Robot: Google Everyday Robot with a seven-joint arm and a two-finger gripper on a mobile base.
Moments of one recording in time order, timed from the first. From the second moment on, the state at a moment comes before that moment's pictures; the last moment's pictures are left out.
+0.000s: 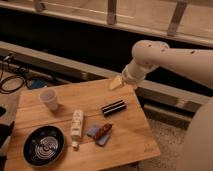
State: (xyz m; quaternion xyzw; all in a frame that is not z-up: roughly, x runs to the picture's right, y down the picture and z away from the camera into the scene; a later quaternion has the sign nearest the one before) arm 0.091 -0.007 0.709 -0.27 0.04 0.63 0.73
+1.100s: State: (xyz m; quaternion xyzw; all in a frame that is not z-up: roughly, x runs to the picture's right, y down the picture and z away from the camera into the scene) arm 0.061 -0.018 0.717 -0.27 0.04 0.61 0.74
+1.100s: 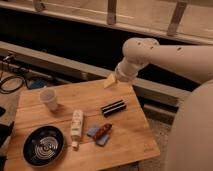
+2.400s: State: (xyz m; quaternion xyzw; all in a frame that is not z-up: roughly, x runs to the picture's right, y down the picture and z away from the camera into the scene) arm -0.022 -0.043 0.721 -0.27 0.03 0.58 0.77
